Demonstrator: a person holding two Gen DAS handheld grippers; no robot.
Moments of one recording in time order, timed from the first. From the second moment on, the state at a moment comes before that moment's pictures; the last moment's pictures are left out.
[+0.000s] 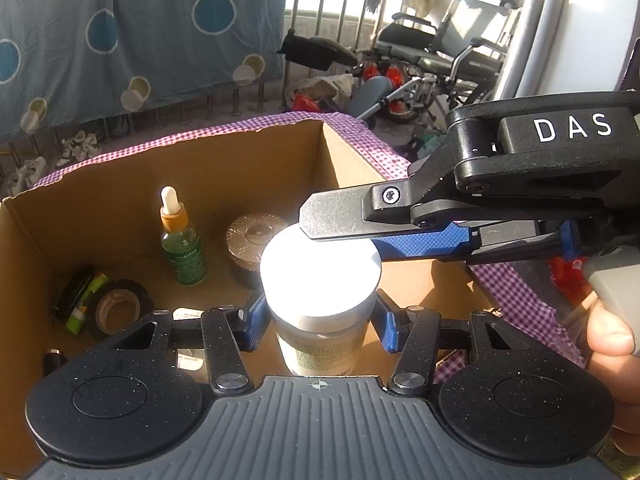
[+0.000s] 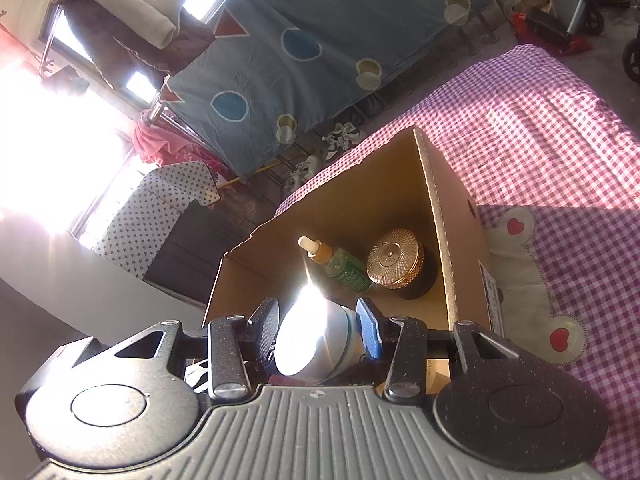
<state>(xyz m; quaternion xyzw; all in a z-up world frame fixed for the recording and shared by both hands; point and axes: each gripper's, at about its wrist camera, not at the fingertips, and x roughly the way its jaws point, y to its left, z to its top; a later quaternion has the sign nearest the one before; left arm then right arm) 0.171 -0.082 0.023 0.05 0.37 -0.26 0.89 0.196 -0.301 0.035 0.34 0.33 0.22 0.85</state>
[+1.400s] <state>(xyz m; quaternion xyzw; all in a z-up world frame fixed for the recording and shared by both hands) 0.072 -0.023 0.095 0.03 0.23 -0.17 0.96 0.029 -0.330 0.050 0.29 0.20 0.12 0.93</state>
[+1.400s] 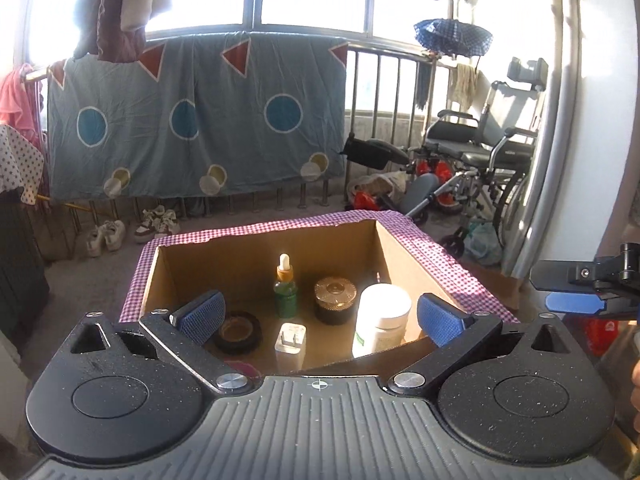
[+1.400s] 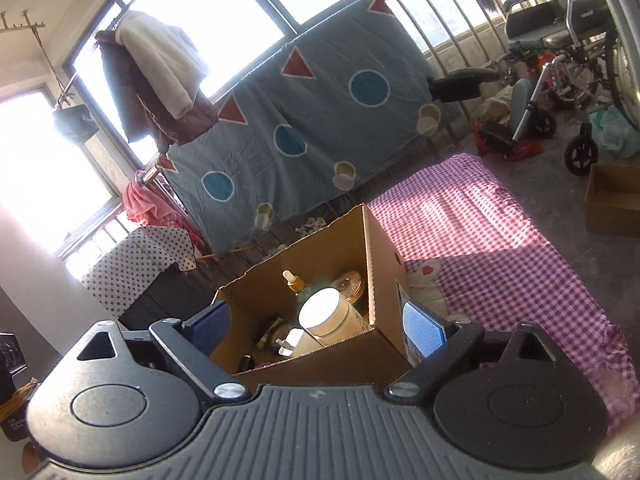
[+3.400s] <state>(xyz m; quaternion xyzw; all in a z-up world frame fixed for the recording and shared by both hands) 0.116 0.018 0.055 0.04 0.40 -0.01 0.92 0.101 -0.192 0.048 0.03 0.34 0.03 0.94</state>
